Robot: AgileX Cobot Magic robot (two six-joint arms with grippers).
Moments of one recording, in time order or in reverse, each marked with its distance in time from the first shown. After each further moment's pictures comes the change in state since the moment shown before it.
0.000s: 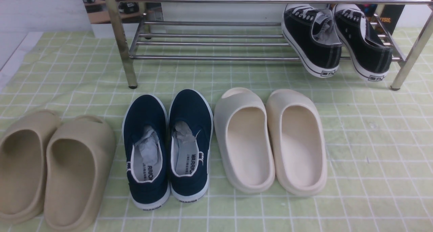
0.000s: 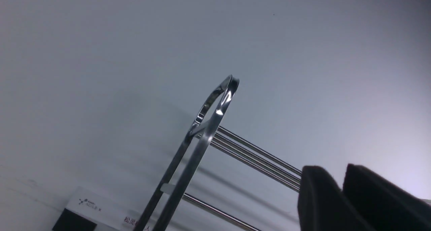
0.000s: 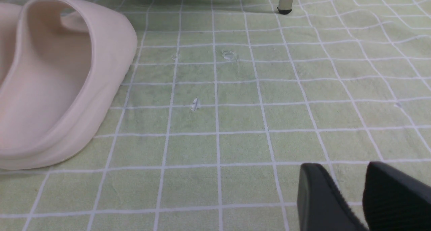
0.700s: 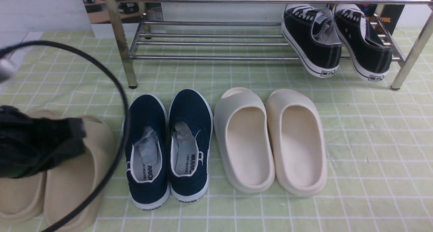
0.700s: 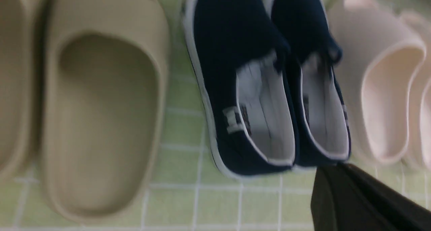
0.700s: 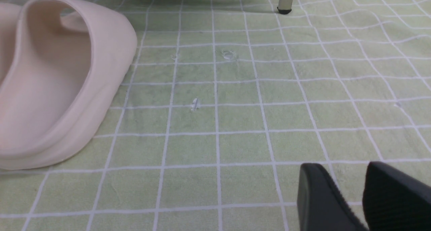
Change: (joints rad) right arm 0.000 0.000 0.000 0.000 0.000 0.000; left arm 0.000 0.977 -0.590 -0.336 1.226 0.402
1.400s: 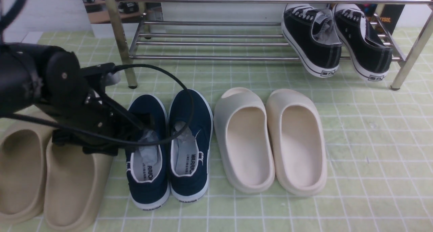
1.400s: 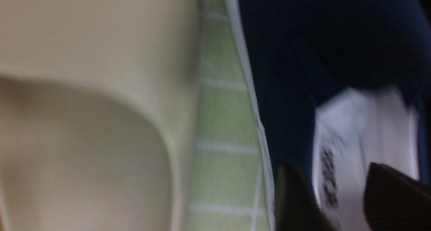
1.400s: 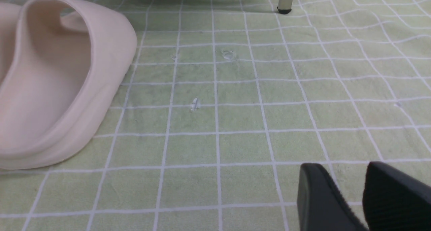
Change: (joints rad) right arm 0.000 0.000 0.000 0.000 0.000 0.000; left arm -0.193 0.587 -0.239 0.395 -0.113 -0.357
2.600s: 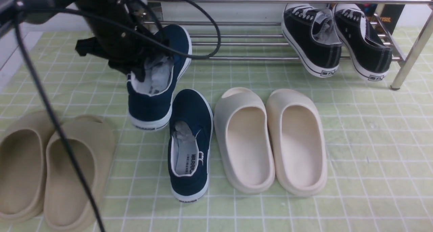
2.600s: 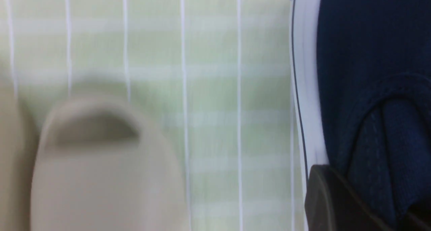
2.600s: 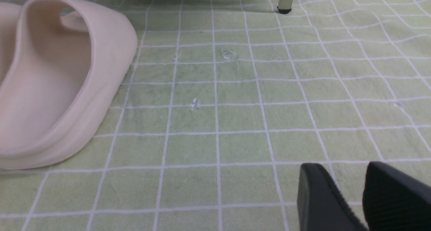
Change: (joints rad) right arm 0.000 0.000 0.000 0.001 0.000 0.000; left arm -0.005 0.421 -0.904 0.035 0.487 0.204
